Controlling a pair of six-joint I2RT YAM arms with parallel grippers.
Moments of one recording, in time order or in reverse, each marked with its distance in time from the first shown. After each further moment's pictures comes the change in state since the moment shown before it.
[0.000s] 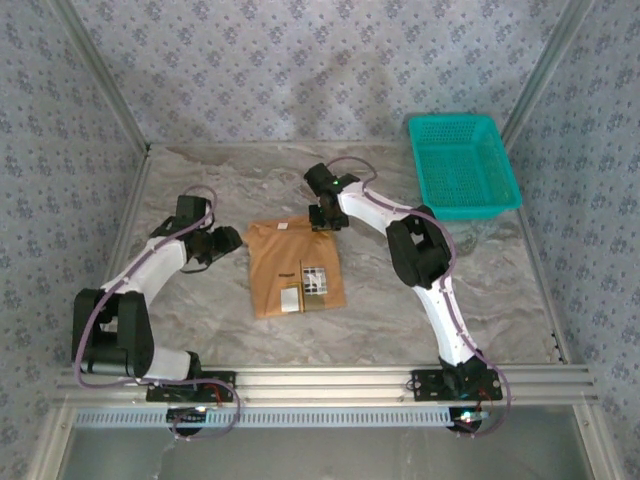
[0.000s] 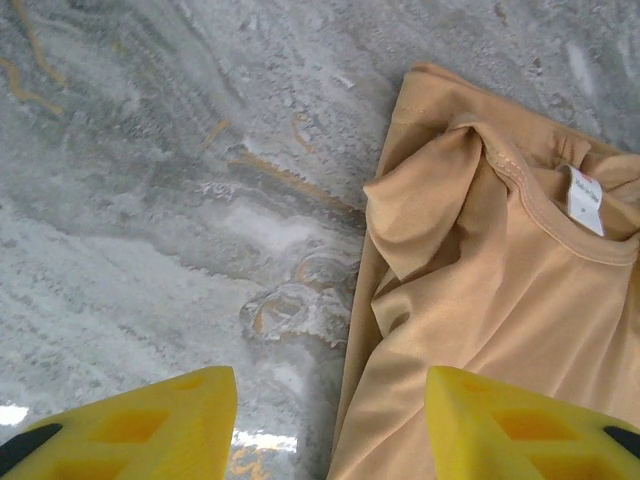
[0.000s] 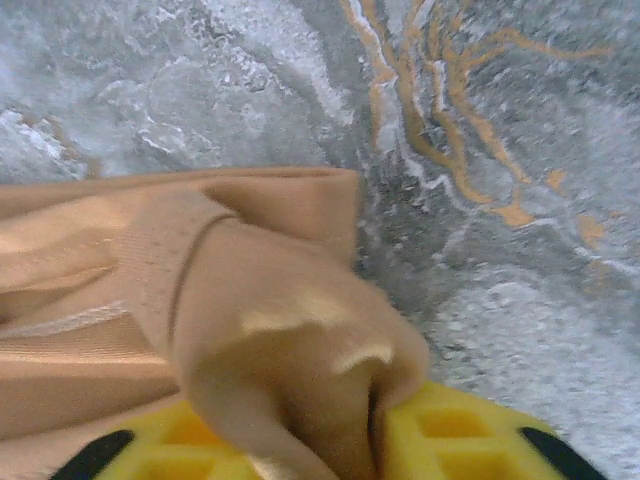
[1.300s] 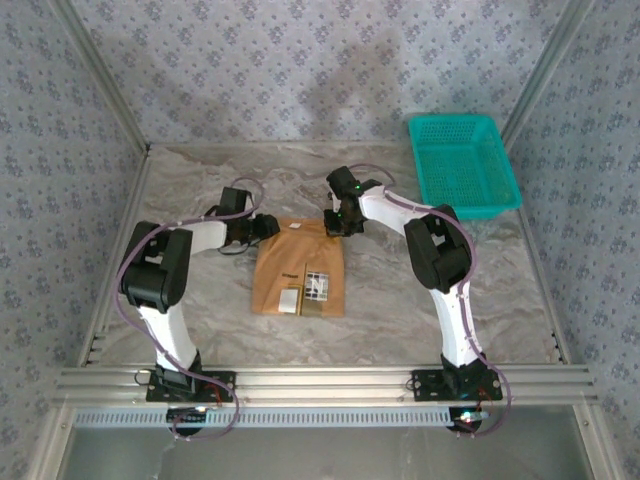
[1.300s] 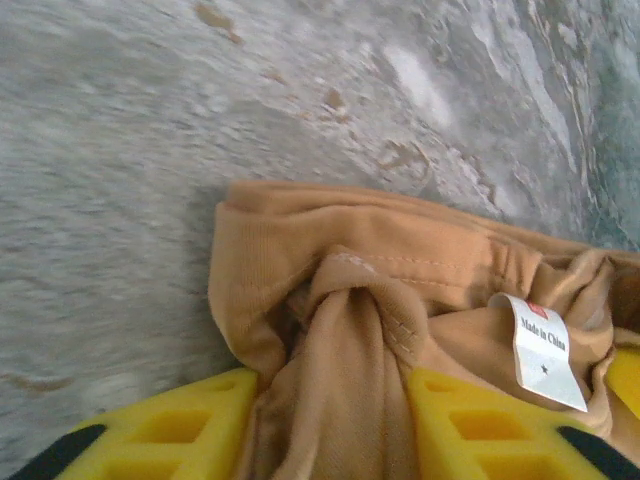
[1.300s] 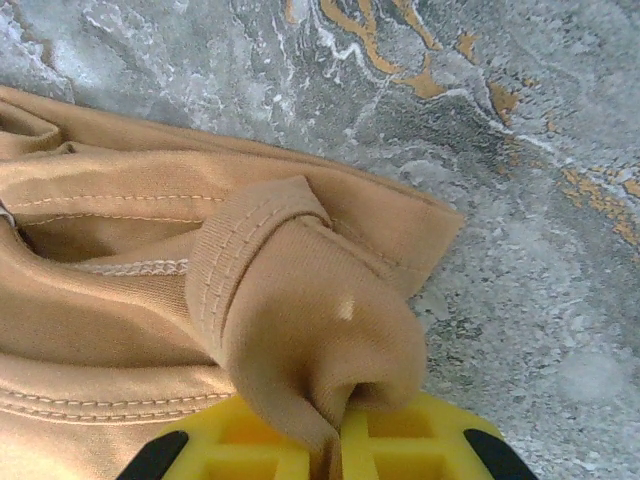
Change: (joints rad) left arm -0.170 0.483 0.158 0.447 0.139 -0.031; right arm -0.079 -0.160 -0.271 0.127 -0.163 -0.080
